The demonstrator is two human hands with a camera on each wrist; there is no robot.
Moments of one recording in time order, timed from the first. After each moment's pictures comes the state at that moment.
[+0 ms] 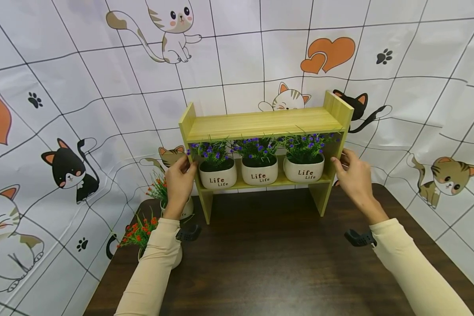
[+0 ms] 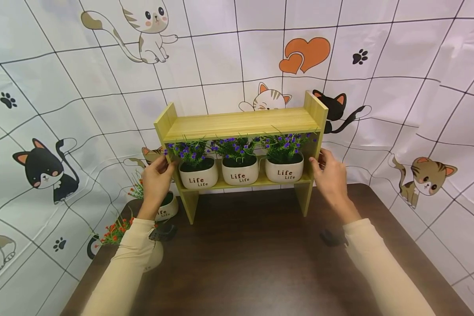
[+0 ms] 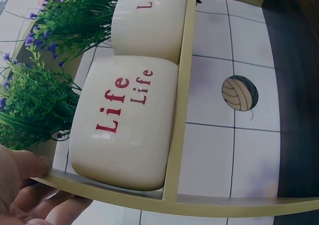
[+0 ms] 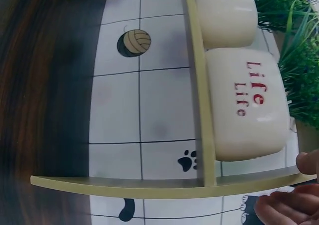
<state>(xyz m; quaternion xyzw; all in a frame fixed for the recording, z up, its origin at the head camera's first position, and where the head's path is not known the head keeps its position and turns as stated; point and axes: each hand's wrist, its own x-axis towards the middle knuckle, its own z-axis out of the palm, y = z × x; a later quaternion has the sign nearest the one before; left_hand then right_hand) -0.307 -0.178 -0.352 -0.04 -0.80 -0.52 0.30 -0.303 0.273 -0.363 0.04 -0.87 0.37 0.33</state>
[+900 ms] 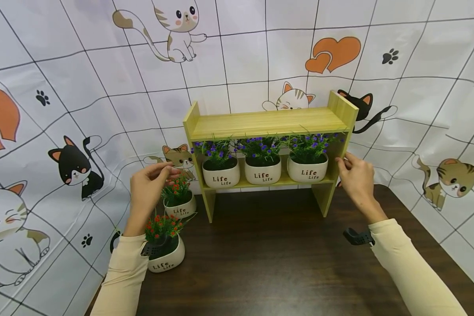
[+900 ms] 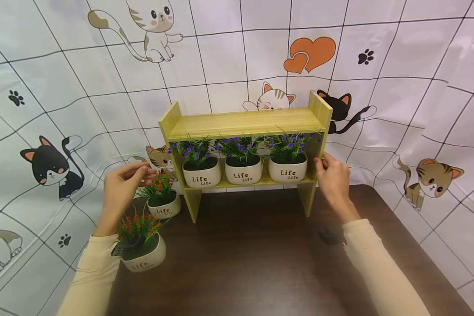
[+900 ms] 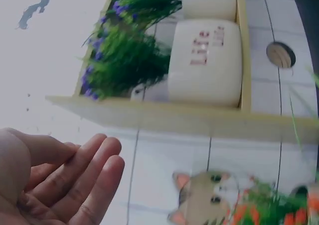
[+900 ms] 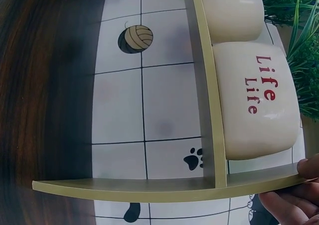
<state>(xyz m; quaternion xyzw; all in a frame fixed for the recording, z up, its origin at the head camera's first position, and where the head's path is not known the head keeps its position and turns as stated) -0.248 -0.241 -0.323 -0.06 -0.81 -0.53 0.26 -0.313 0.272 -0.370 0.05 -0.85 0.33 0.40</state>
